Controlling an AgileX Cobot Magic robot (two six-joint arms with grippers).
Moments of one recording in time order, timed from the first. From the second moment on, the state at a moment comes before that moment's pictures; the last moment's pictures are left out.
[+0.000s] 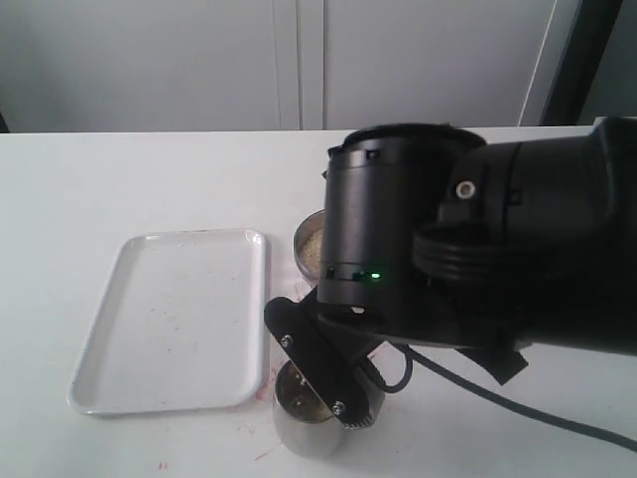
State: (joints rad) left arm -0.09 0.00 0.00 0.02 0.03 0.16; right arm 0.98 1.52 -1.11 -0.80 1.22 -0.76
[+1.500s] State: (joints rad) left arm -0.09 0.00 0.00 0.02 0.03 0.16; right arm 1.03 1.48 -1.01 -0.92 1.21 -0.71
